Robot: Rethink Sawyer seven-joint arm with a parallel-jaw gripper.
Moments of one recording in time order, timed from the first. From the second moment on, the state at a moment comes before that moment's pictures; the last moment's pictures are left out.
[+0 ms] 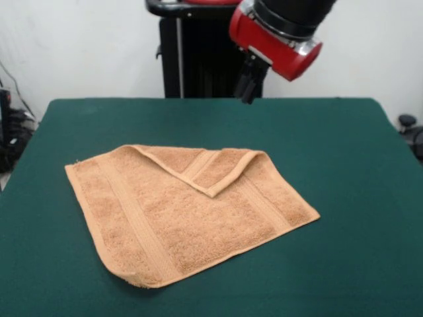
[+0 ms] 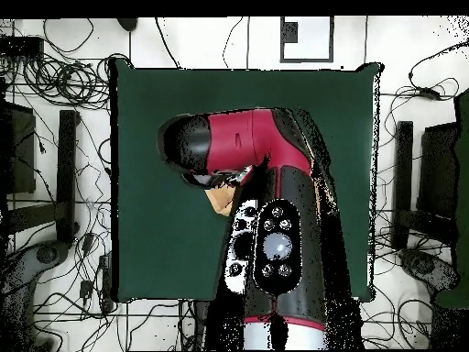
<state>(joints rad) -0.01 -0.62 -0.06 1.24 -0.31 1.14 2.47</state>
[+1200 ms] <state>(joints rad) -0.02 -0.48 -0.15 1.19 -0.24 1.01 2.47</state>
